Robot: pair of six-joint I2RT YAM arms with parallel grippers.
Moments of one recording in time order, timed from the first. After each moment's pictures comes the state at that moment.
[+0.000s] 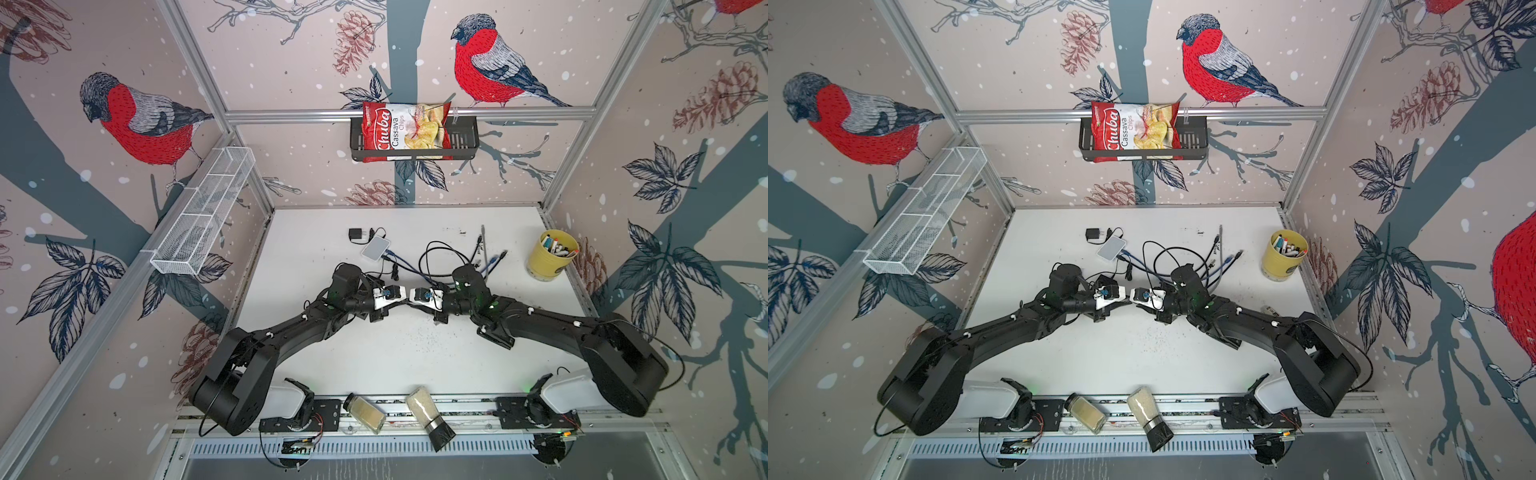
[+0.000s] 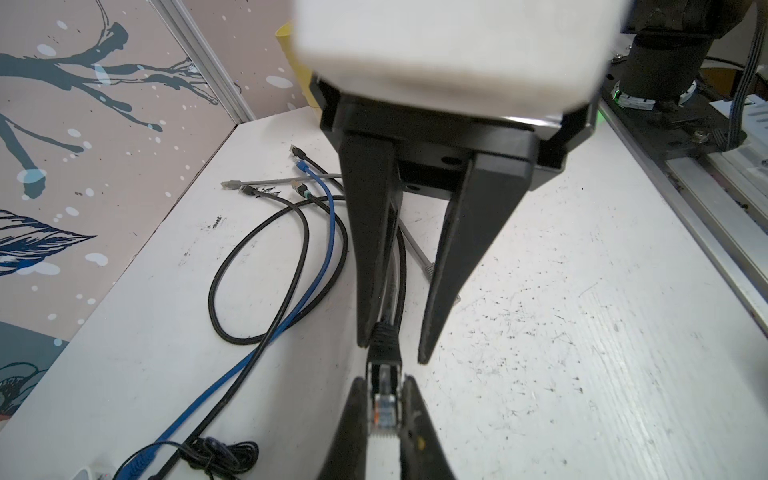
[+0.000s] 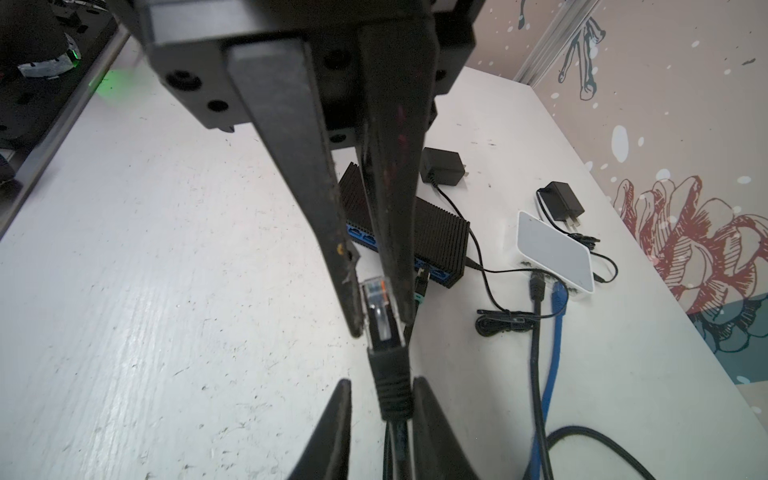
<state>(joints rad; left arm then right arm) -0.49 1.36 0.58 0.26 0.79 0.71 0.76 1.43 0.67 0.20 -0.49 -0.69</state>
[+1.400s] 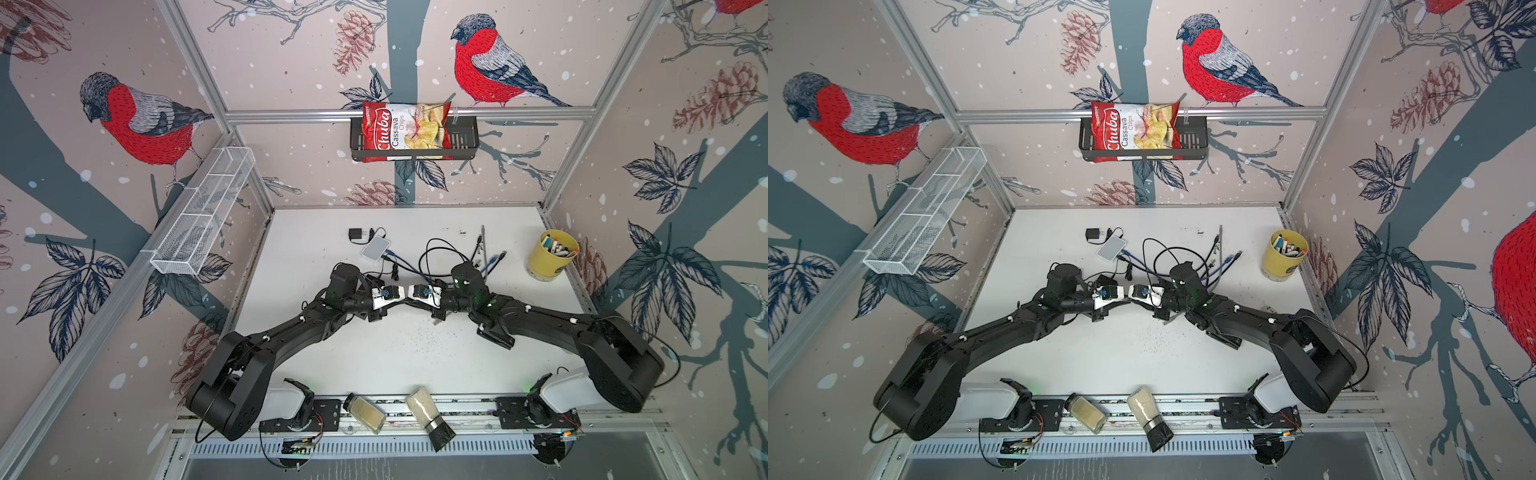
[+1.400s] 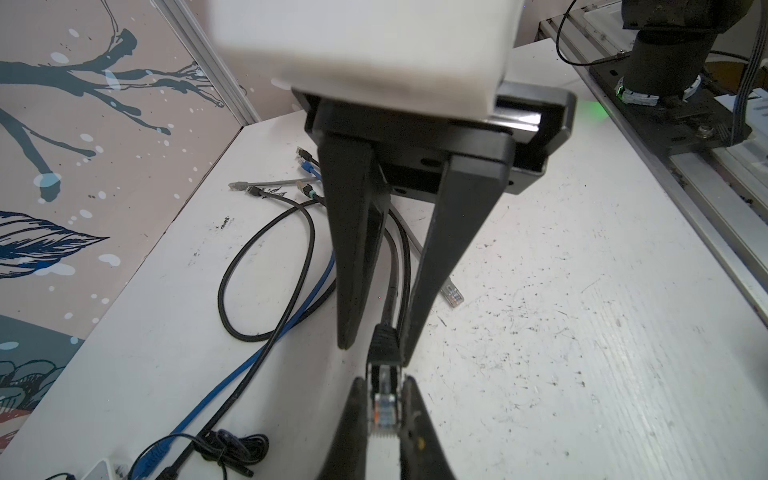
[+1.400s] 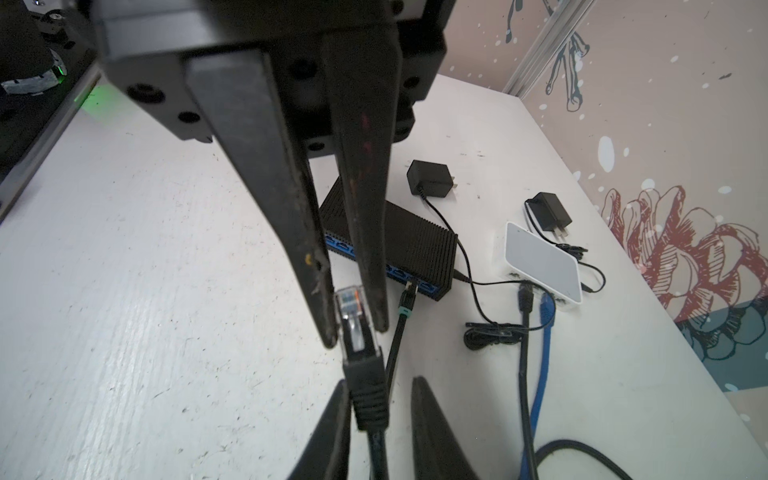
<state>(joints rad) -0.48 1.33 0.58 0.24 0.78 0.73 0.75 1.45 0.69 0.25 -0.49 -0.67</state>
